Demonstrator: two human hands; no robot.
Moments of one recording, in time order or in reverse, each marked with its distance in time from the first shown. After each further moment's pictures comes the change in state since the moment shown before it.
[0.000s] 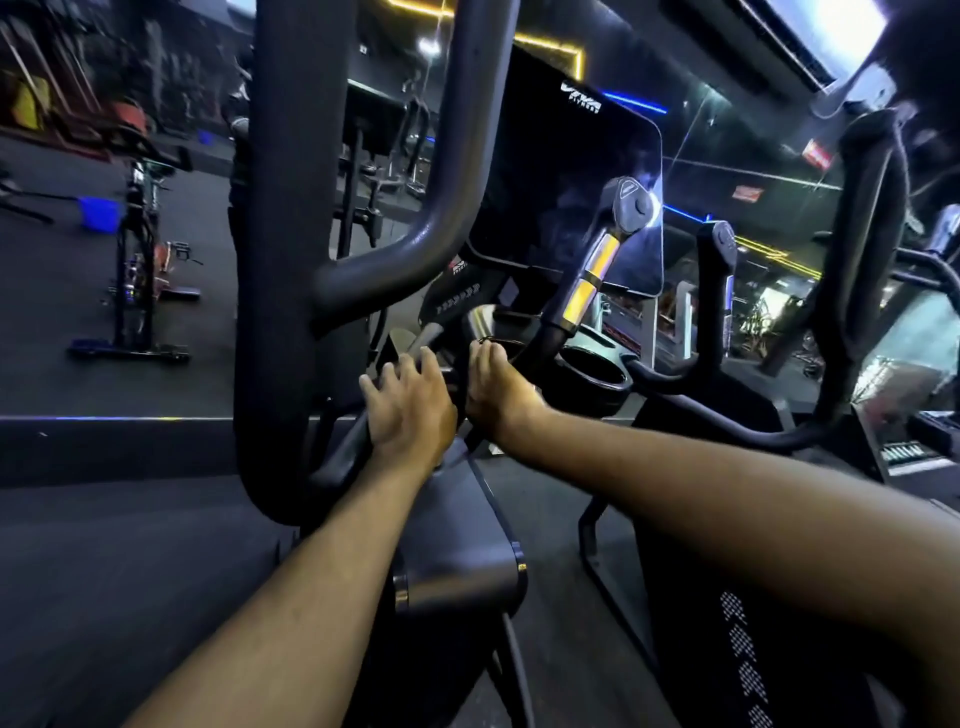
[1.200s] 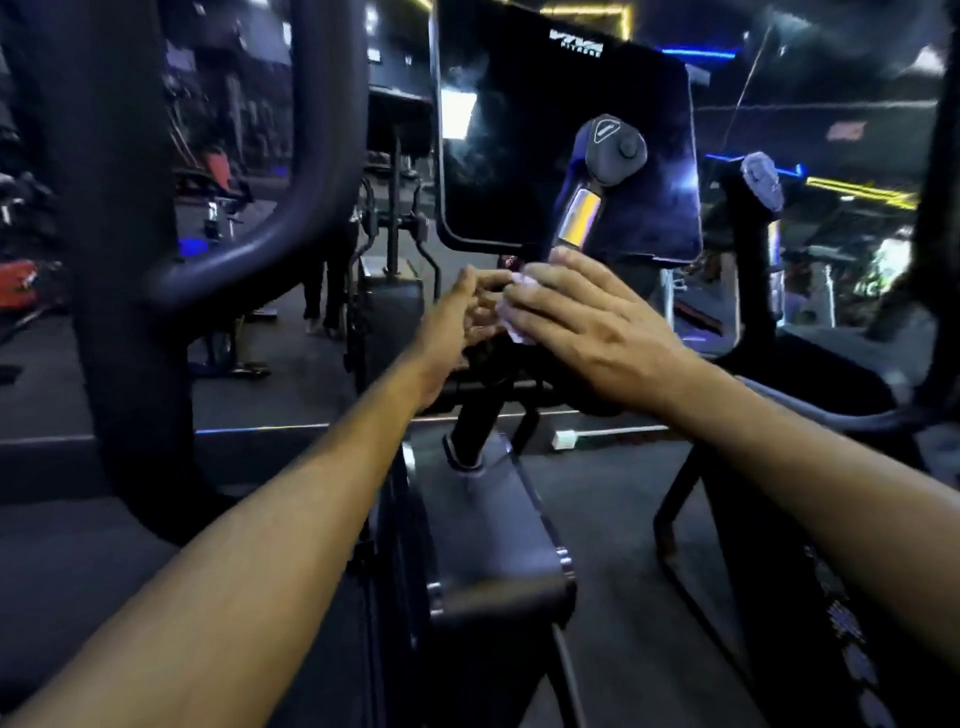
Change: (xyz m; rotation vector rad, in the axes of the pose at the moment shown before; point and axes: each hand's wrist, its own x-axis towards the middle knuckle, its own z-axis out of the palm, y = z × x) left_hand 0.067 0.058 -0.021 -1.258 -0.302 0.027; right_hand -0.071 0.088 0.087 0.592 1.075 0.147
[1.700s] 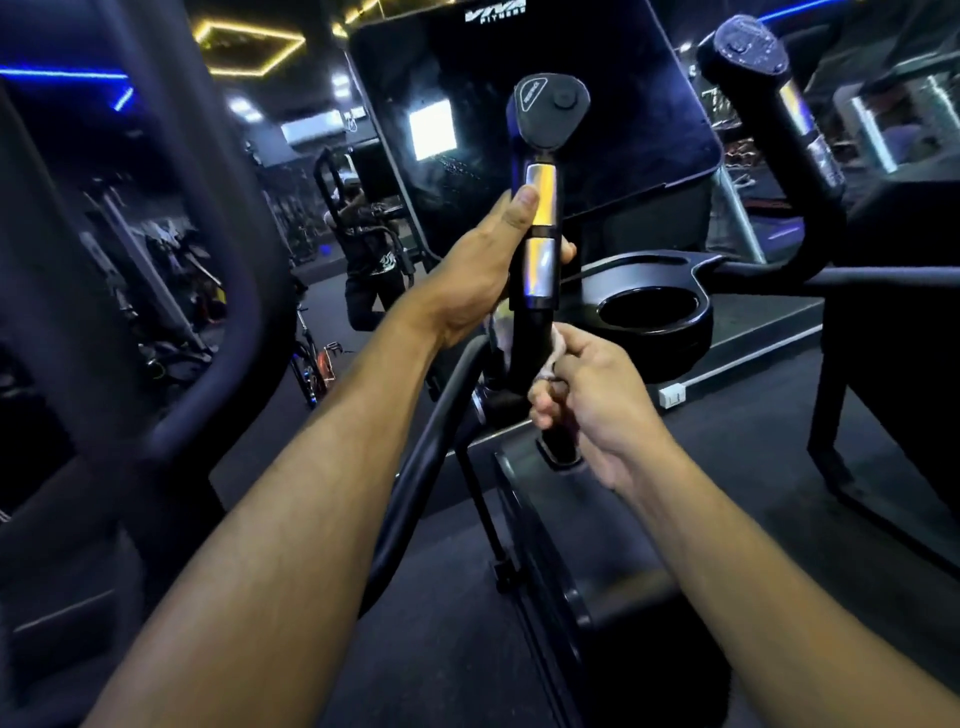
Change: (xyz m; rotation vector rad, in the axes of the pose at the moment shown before) left_hand 0.020 0.091 0.030 0.374 -0.366 0.048; right_hand 0.021 -0.095 0.032 1.914 0.632 1.609
